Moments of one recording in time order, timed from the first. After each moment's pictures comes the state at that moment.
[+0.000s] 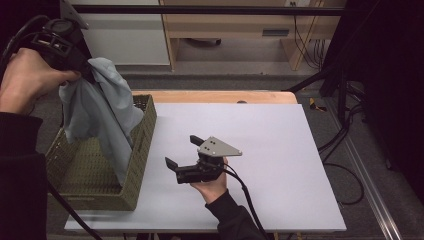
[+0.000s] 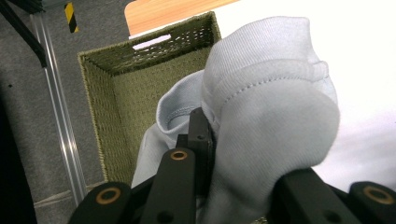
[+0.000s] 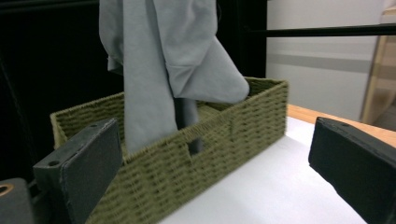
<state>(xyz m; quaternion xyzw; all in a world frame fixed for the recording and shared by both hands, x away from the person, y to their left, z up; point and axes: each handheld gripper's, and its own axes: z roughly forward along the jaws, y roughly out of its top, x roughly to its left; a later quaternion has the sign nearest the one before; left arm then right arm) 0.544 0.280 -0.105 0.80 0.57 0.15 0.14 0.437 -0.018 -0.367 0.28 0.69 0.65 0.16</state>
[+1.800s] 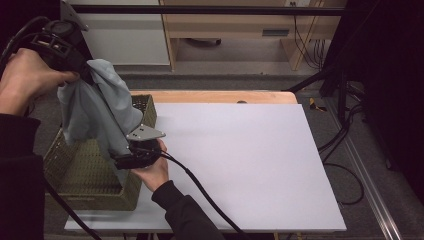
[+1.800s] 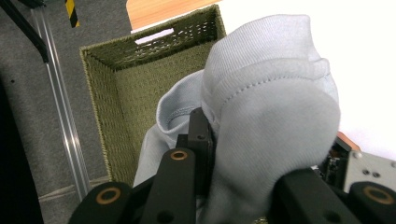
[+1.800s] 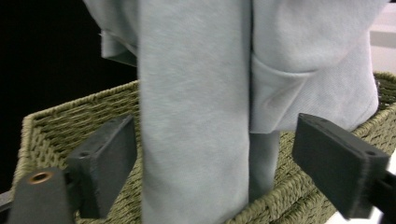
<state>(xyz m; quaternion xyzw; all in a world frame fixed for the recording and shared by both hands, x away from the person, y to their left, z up) 0.546 0.283 -0.107 0.80 0.57 0.14 0.13 0.484 0.139 -0.379 0.26 0.74 0.61 0.13</state>
